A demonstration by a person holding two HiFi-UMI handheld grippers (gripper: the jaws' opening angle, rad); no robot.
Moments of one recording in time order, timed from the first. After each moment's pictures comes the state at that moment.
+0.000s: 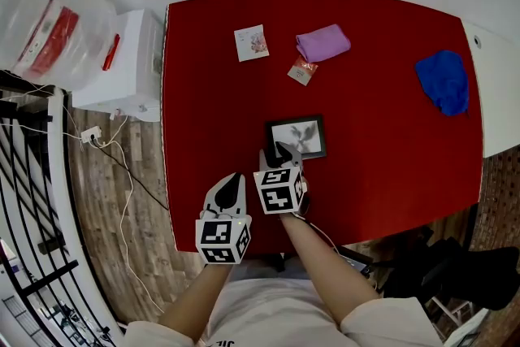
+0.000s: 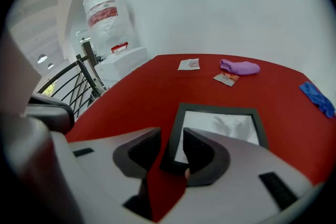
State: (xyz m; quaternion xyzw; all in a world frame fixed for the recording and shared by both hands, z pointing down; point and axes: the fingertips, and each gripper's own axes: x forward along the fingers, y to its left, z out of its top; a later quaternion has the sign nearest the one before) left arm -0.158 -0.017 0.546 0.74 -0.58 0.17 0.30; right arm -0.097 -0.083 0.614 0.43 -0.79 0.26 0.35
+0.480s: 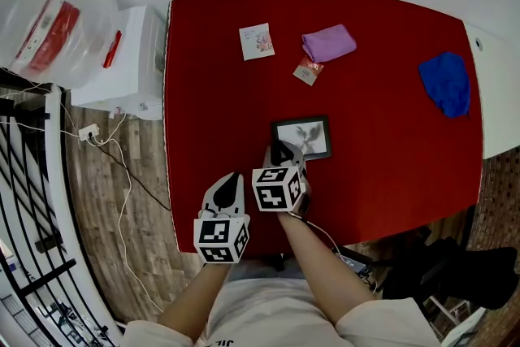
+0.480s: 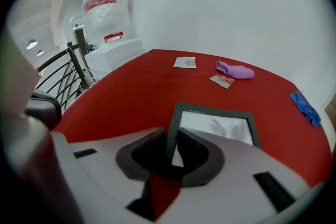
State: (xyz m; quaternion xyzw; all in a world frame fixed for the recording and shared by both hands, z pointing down) left arm -0.177 -0.017 0.553 0.74 -0.58 0.17 0.31; right arm -0.097 -0.090 0.622 0.46 -0.76 0.23 0.39
